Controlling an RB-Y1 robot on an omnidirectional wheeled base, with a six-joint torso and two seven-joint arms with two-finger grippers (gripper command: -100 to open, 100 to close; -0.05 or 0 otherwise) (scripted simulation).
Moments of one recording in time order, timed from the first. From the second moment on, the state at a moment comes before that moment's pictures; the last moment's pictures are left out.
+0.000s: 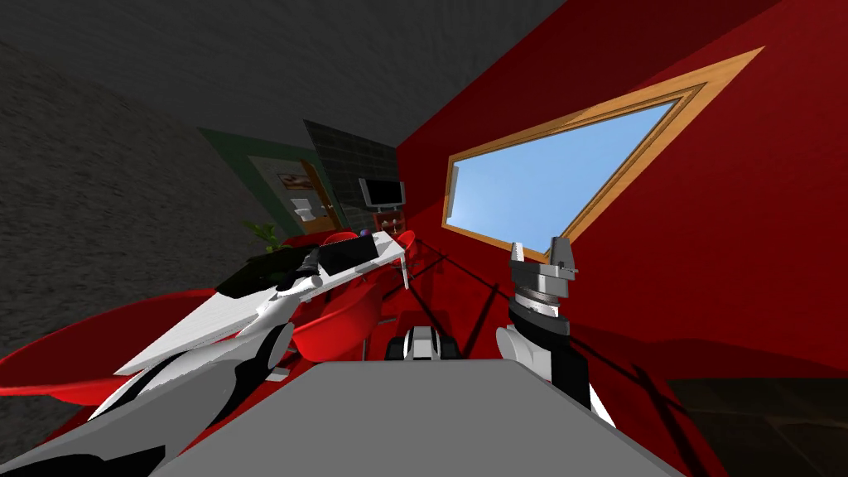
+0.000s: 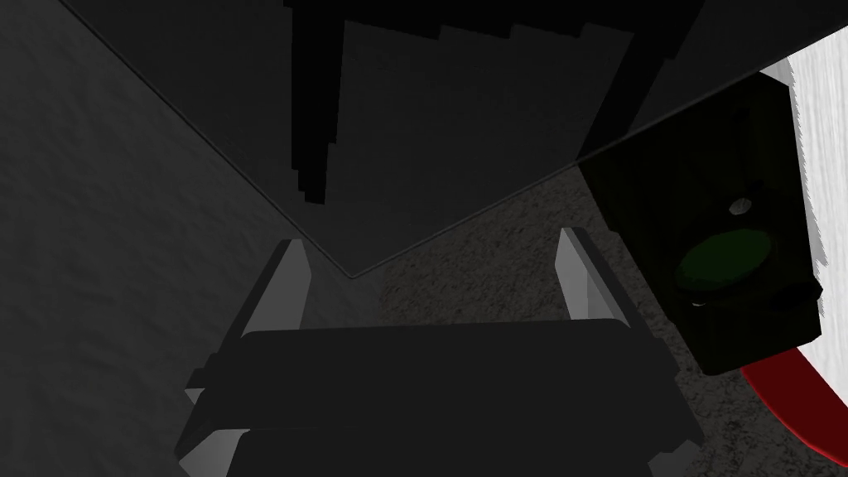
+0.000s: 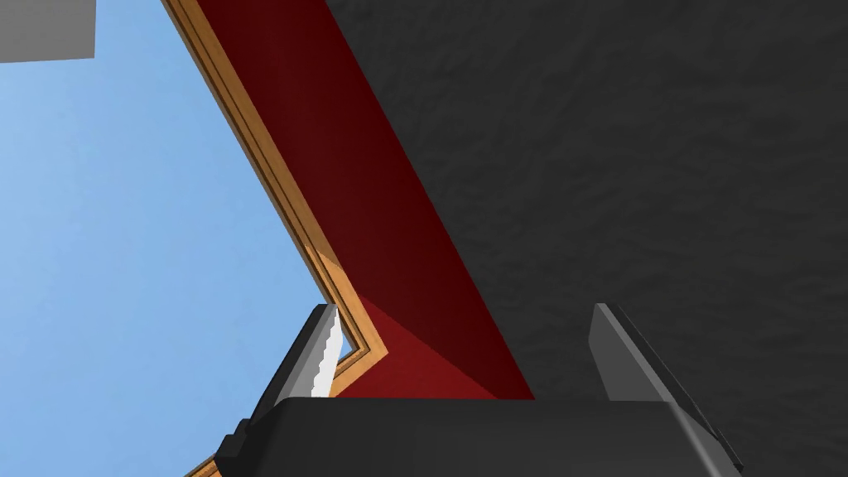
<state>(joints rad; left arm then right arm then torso) -0.42 0.68 0.40 -0.66 0.57 -0.21 -0.68 0.55 0.02 -0.05 -2.39 -0.11 -0.63 0.10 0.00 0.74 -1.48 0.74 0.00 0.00</state>
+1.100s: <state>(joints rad) -0.45 0.70 0.39 -0.61 0.38 -0.22 -0.50 0.55 0.02 -0.05 -2.39 -0.11 -0.63 0.10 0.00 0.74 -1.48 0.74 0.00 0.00</state>
